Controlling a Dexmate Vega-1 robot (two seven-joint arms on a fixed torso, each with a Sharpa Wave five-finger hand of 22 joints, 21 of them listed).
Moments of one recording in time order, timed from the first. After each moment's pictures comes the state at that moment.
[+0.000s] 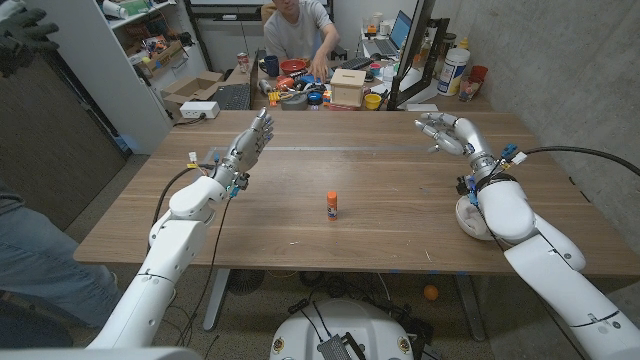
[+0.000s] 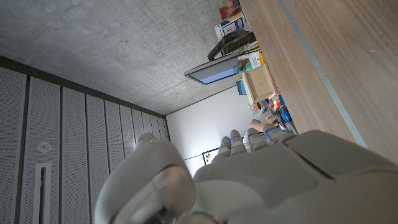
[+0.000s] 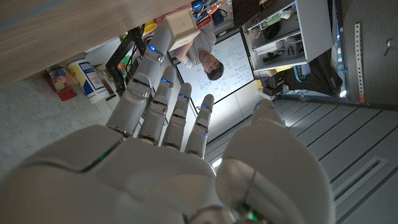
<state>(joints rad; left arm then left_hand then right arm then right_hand) 1.09 0.36 -0.01 -1.74 -0.36 0.01 -0.27 0.43 0.04 -0.10 0.10 0.38 -0.11 0.05 0.20 0.19 -0.11 0.00 0.20 0.18 -0.15 0.04 0.19 0.18 -0.15 0.02 0.20 0.18 -1.35 -0.56 -0.03 -2.21 -0.24 -0.15 -0.20 0.54 -0.09 0.19 0.00 0.22 0.53 -0.15 0.21 0.20 0.55 0.01 0.24 0.20 0.68 -0.01 0.18 0.19 1.00 0.05 0.28 0.18</state>
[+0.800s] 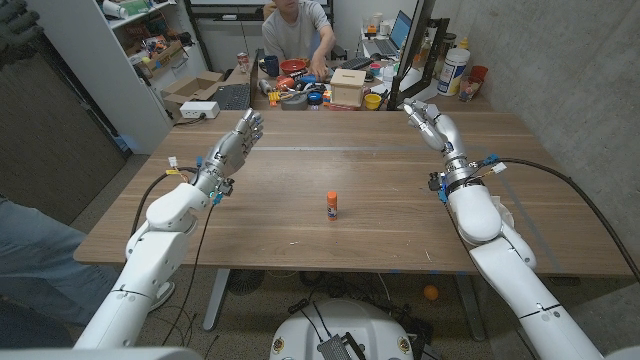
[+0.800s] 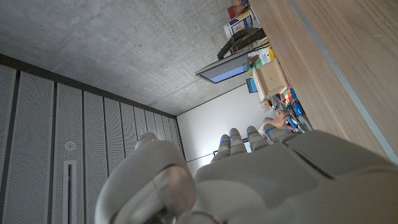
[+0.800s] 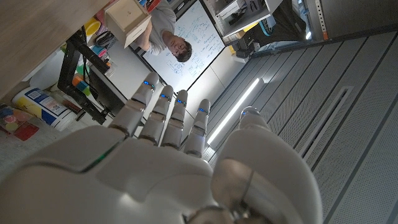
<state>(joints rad) 1.19 0.42 -0.09 -1.80 -0.42 -0.08 -0.32 0.43 0.05 -0.10 0.10 0.38 -0.07 0.05 0.21 0.19 -0.10 -0.01 0.21 0.18 -0.14 0.03 0.19 0.18 -0.15 0.02 0.20 0.18 -1.25 -0.36 -0.12 -2.00 -0.15 0.14 -0.22 0.49 0.01 0.20 0.02 0.21 0.46 -0.13 0.19 0.20 0.46 0.02 0.21 0.19 0.42 -0.01 0.17 0.19 0.46 0.06 0.16 0.18</state>
